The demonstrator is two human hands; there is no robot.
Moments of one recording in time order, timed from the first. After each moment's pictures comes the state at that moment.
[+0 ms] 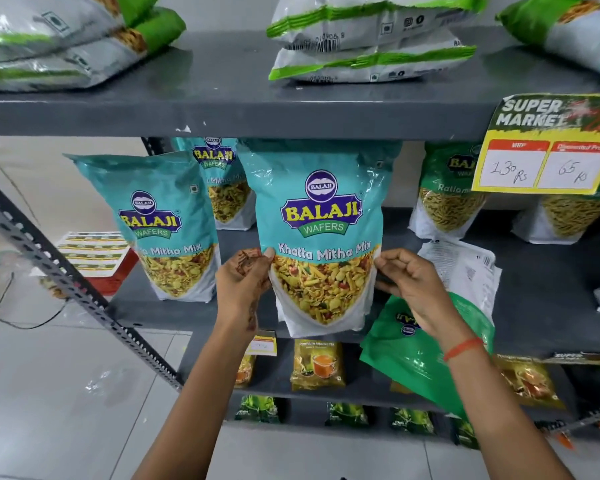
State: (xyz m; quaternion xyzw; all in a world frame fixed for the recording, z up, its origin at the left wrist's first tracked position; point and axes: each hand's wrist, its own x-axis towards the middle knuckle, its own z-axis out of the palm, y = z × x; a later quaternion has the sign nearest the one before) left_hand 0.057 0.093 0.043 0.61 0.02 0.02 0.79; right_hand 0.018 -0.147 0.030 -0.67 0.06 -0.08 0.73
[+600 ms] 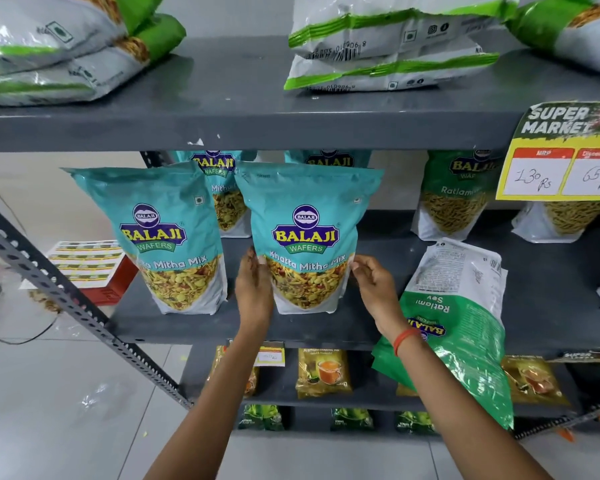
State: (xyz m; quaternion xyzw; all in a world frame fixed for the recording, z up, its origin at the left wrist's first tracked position) left_hand 0.106 0.088 -0.006 0.72 0.00 0.09 0.69; right_hand 0.070 -0.097 -0.018 -0.75 0.14 -0.15 0.63
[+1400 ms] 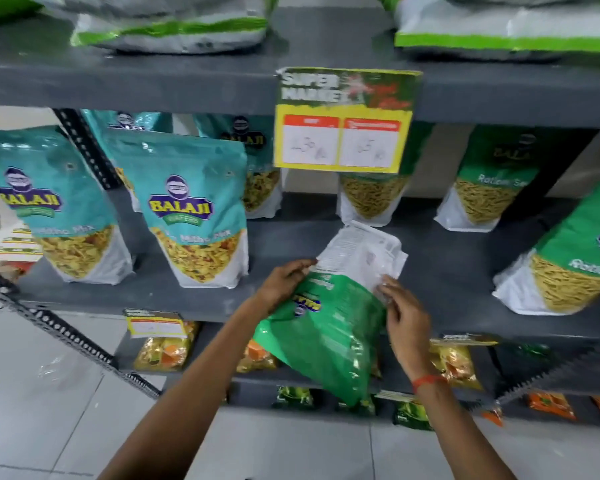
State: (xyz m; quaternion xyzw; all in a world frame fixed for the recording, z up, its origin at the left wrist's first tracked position) left_hand 0.075 -0.105 -0.059 0.79 -0.14 -0.20 0.57; right_hand -0.058 -0.302 -0.072 -0.88 0.11 -0.28 0.36
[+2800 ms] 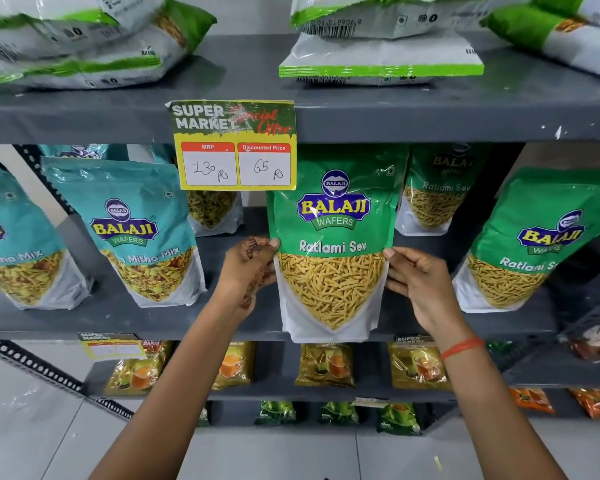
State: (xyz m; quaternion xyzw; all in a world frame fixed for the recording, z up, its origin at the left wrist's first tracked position) left_hand 0.015 -0.150 0.056 0.64 -0.03 -0.10 0.76; right_hand -0.069 -0.383 0.040 -0.63 0.11 -0.16 0.75
